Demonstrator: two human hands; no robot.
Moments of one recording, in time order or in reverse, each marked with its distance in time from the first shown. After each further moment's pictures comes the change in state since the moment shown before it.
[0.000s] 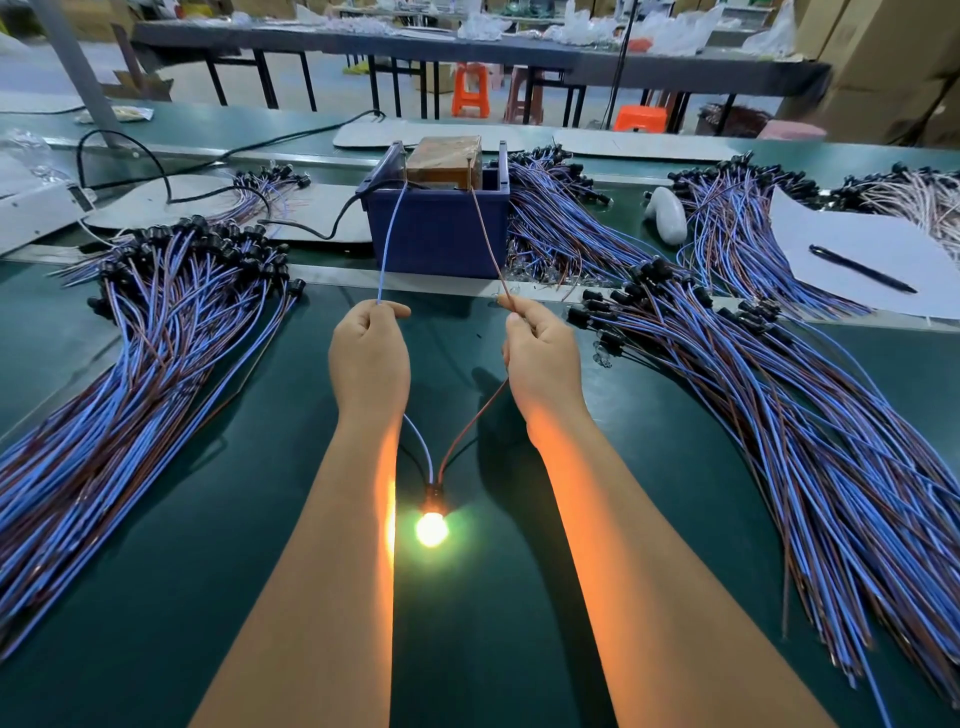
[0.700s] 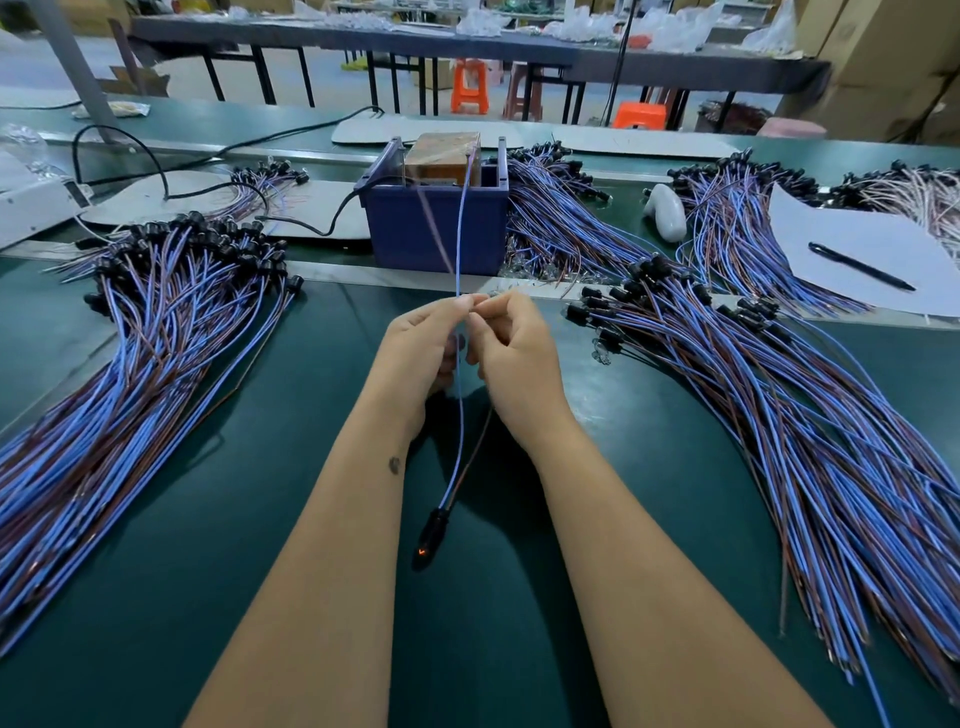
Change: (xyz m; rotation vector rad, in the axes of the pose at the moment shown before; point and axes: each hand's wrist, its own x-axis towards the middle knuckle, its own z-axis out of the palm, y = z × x) left_hand -0.013 0.010 0.015 -0.230 -0.495 -0.096; right_hand -0.017 -0.011 0.009 0.002 -0.102 -0.169
